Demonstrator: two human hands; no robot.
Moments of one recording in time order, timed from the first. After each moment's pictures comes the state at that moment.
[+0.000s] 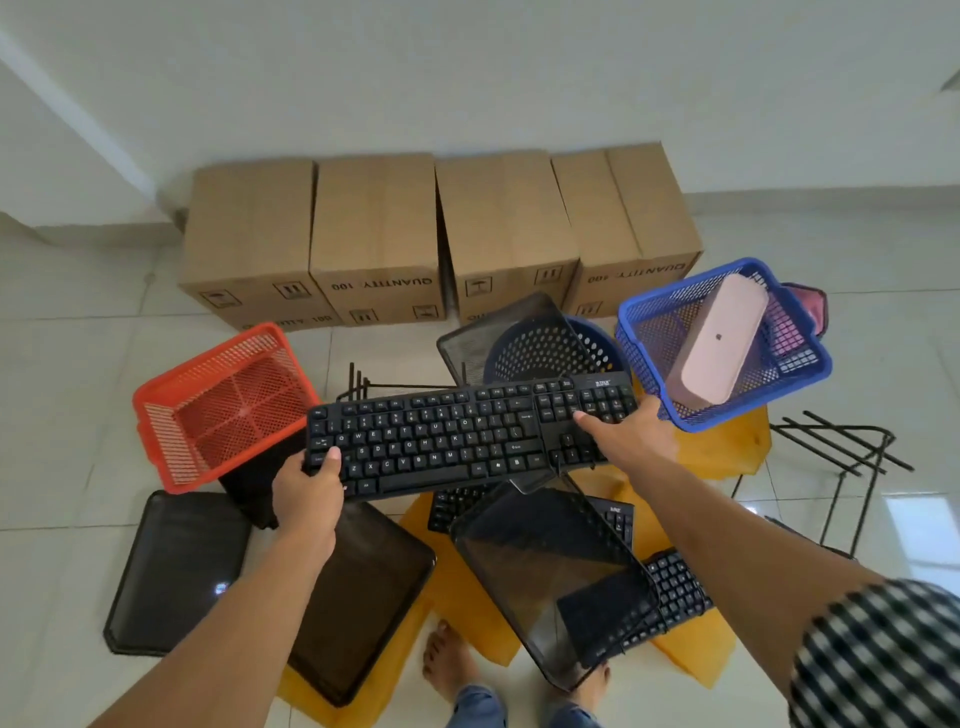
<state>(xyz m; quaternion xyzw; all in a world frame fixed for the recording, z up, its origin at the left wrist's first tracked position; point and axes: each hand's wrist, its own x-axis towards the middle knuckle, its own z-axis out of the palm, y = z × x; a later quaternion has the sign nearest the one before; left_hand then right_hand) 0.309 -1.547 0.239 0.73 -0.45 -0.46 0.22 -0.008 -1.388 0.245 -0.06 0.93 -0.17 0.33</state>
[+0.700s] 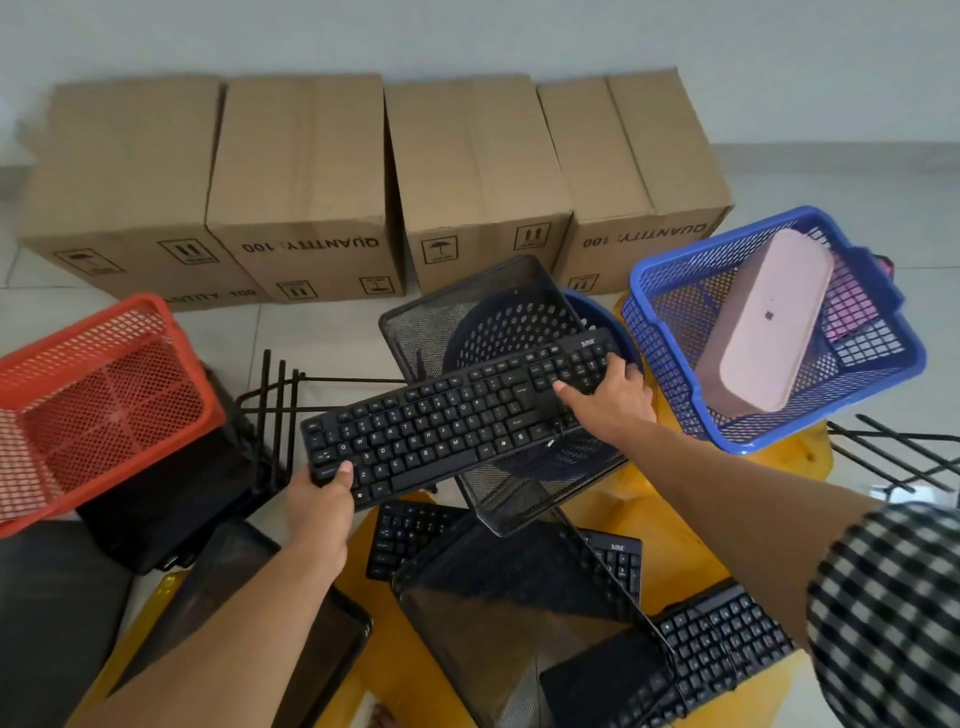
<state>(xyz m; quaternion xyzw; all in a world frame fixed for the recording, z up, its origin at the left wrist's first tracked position) 0.211 -1.551 0.030 0.73 -0.38 -0.53 0.19 -0.108 -1.445 0.052 -0.19 0.92 -0.10 0.32</state>
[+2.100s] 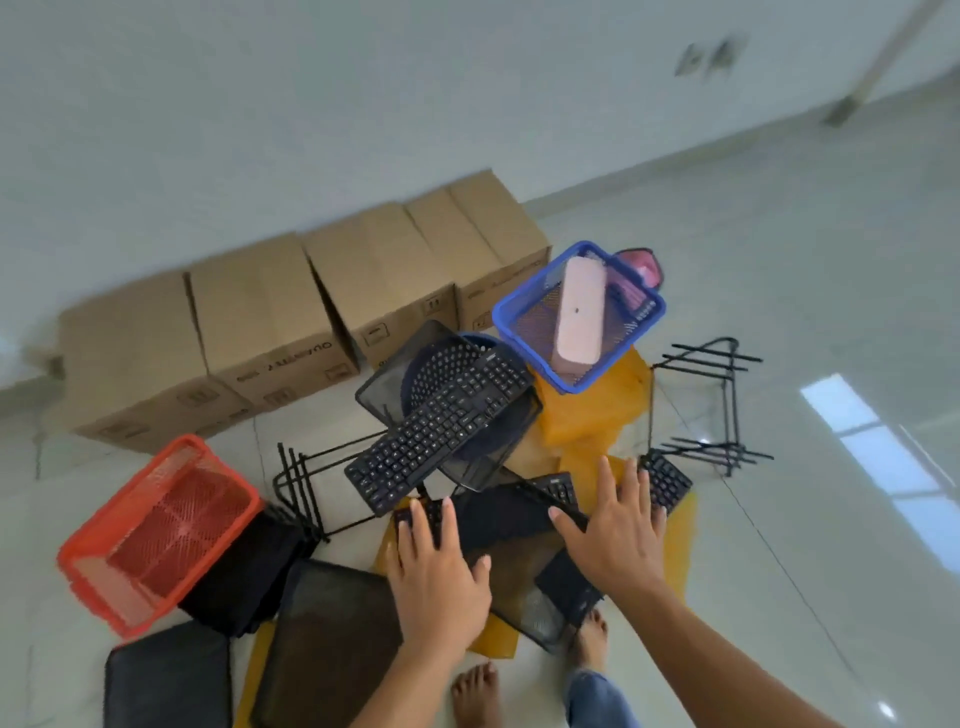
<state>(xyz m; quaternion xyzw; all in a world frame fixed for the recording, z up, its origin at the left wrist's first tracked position) 0.234 -1.366 0.305 0.39 -0.88 -0.19 -0.20 0.095 -1.220 0.298 -0.11 0.96 -0.10 0.23</state>
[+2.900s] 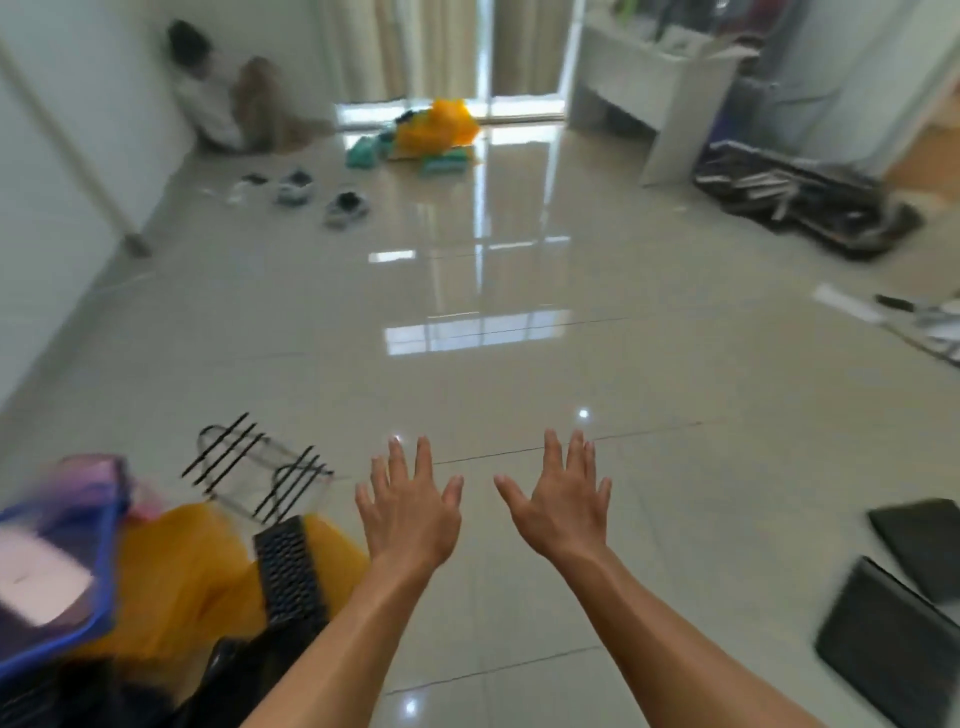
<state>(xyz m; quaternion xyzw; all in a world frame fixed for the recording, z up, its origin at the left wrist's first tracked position) 0.255 -0.920 0.474 -0.26 -0.95 -0.11 -0.15 0.364 -0.793 0.468 0.46 0.85 -0.24 -0.02</state>
